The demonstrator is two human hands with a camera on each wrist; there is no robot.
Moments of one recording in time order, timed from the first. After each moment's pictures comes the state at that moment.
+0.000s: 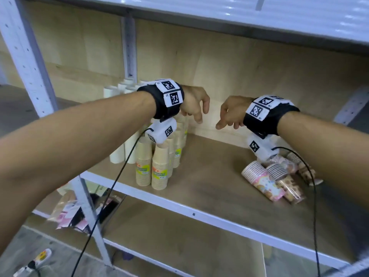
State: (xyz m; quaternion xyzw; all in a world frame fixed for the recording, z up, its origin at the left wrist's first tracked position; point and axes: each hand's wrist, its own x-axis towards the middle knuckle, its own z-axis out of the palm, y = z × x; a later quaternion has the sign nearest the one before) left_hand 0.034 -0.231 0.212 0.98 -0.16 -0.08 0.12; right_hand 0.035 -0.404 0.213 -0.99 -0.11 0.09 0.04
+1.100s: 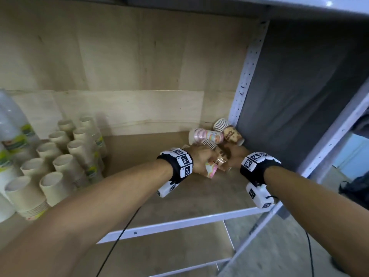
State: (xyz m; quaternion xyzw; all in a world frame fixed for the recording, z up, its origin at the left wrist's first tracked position) left_hand 0.025 -0.484 0.046 0.87 -0.49 -0.08 0.01; right_hand 0.004 -0.696 -0.005 -0.98 0.14 0.09 0.14
